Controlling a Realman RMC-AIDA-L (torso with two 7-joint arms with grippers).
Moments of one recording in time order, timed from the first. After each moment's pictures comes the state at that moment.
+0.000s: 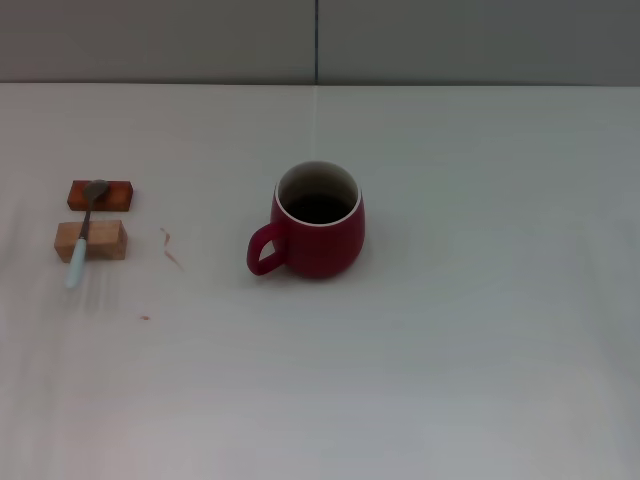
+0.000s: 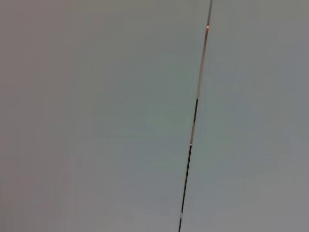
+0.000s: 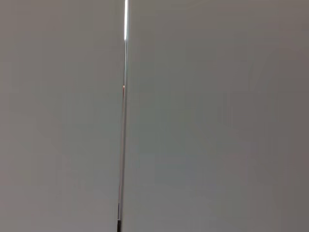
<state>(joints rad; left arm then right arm) -0.40 -2.07 0.46 0.05 0.74 1.27 -0.37 0.38 2.07 0.61 0.10 -1.67 -1.48 0.01</state>
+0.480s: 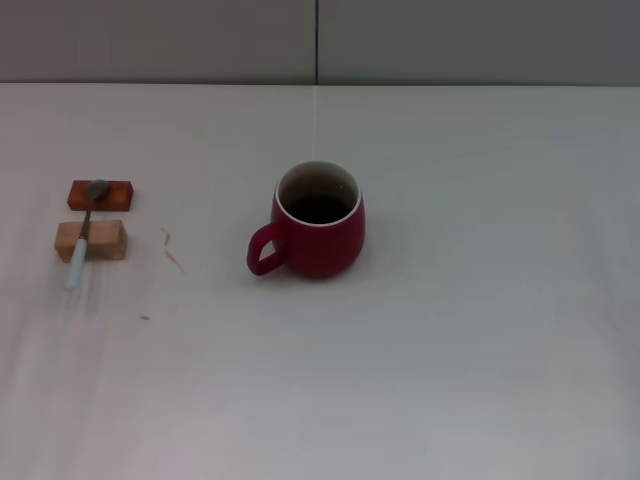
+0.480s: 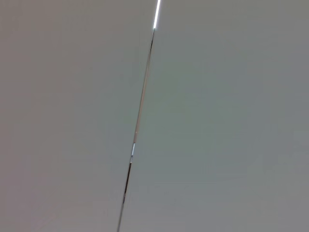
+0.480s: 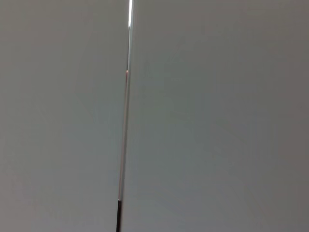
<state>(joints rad) -0.35 -2.07 0.58 -0.03 0.75 1.49 -0.37 0.44 2.07 0.62 0.04 -1.66 -1.39 0.02</state>
